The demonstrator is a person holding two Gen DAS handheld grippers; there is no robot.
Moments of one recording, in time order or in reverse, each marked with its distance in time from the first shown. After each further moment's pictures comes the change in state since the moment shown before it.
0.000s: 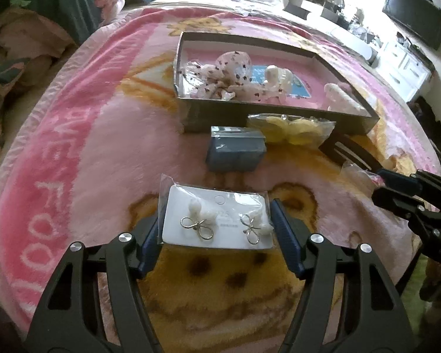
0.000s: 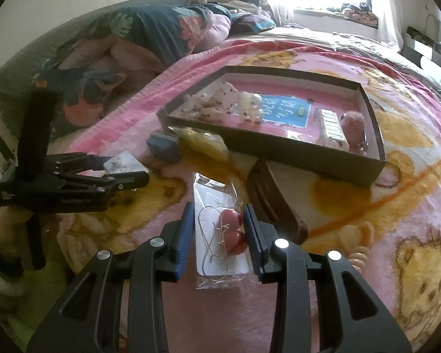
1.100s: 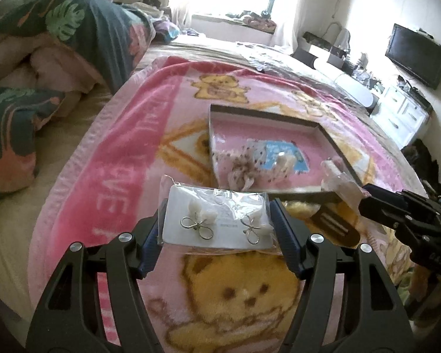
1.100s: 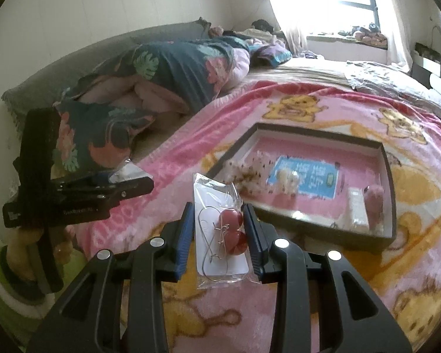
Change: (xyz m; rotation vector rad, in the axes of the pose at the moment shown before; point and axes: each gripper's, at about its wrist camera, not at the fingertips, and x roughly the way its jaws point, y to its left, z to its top) left arm -0.075 0.027 0.048 -0.075 -0.204 0.005; right arm -0.029 0.035 0.075 -0.013 -0.146 0.064
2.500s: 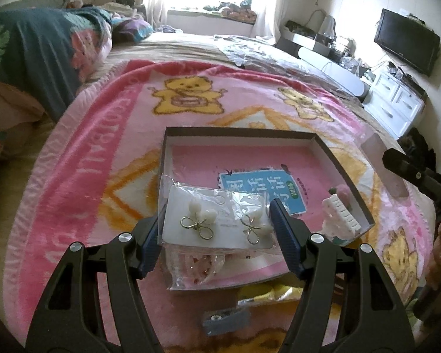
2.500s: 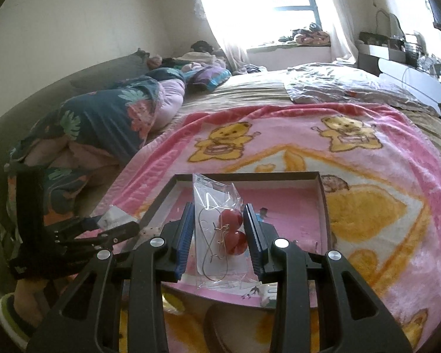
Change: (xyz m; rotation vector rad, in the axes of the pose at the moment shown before) left arm 0.105 -0.038 0.060 0.071 0.047 -0.065; right arm 0.018 -0.108 0.055 0.197 -0.101 -0.206
